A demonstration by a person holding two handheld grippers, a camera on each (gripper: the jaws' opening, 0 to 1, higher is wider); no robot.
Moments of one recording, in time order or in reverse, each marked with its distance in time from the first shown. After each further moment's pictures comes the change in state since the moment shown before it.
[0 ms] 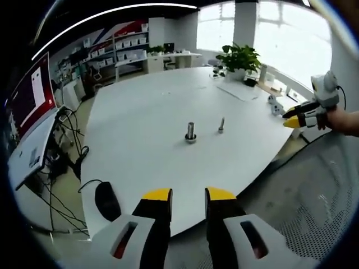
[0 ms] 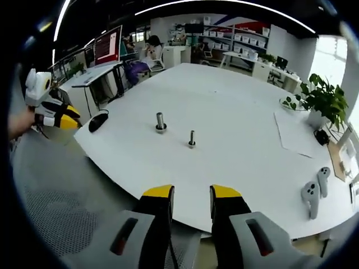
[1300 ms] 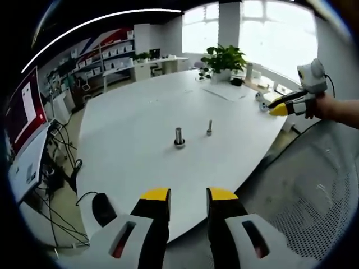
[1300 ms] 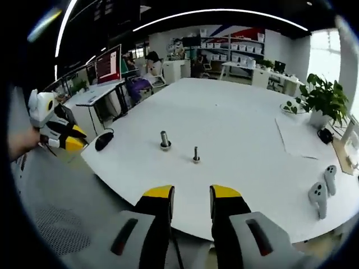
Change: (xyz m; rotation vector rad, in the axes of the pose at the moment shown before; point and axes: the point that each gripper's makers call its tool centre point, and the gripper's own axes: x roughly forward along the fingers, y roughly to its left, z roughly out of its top) left arm 0.000 -0.014 0.007 0.100 -0.032 -0.063; right arm -0.003 -0.001 0.019 0.089 -0.102 0.046
